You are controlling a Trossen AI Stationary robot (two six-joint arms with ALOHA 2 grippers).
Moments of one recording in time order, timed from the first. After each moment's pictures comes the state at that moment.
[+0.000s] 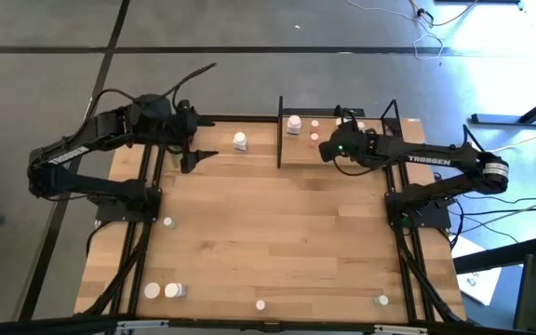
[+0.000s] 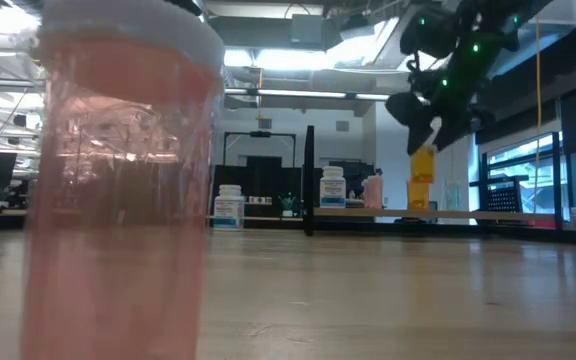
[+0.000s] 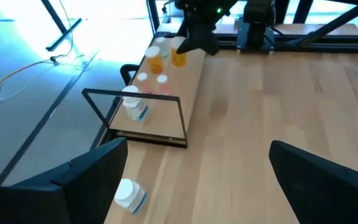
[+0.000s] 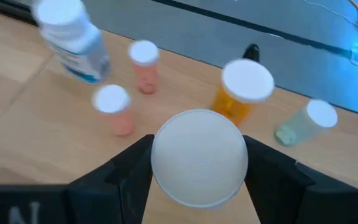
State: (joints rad) left arm 0.34 0.98 1.30 -0.82 0.03 0.14; right arm -0.36 1.25 0.84 -0.57 0.64 0.67
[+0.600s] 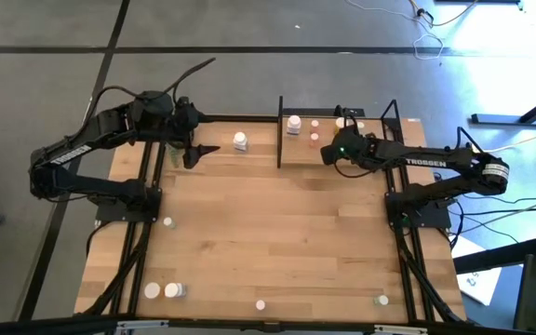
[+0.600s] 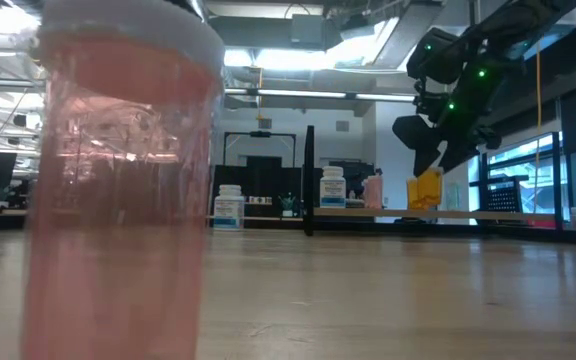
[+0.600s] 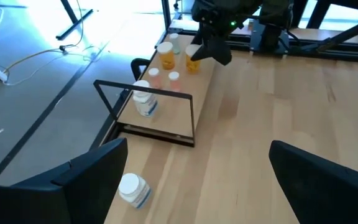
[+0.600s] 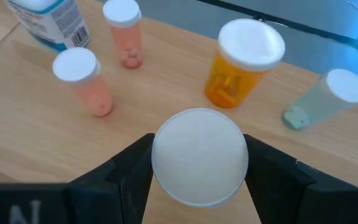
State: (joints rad) left arm 0.38 1.00 1.29 -0.82 0.03 0.10; right arm -0.42 1.25 0.69 -0.41 0.58 0.62
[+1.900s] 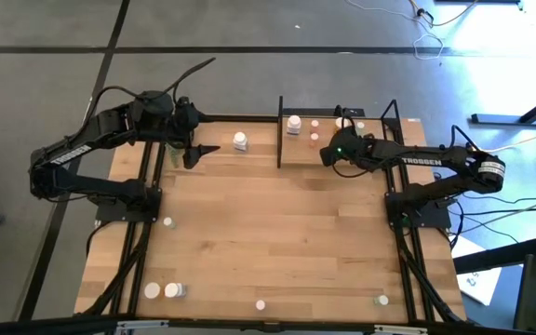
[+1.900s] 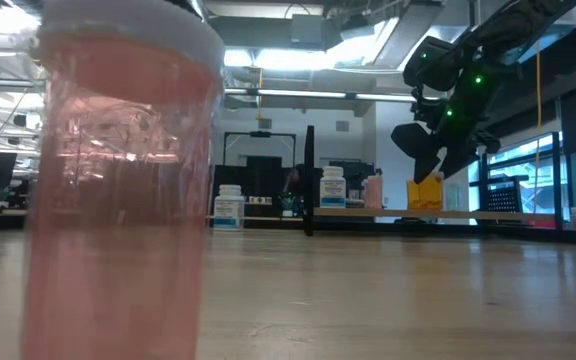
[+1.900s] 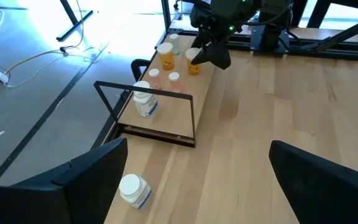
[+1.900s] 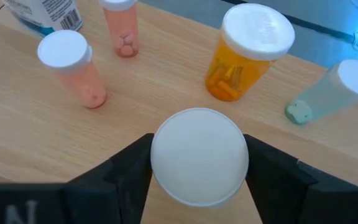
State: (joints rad) left arm 0.38 1.00 1.29 -0.81 0.03 0.11; right arm -0.43 1.29 0.69 -0.41 0.58 0.62
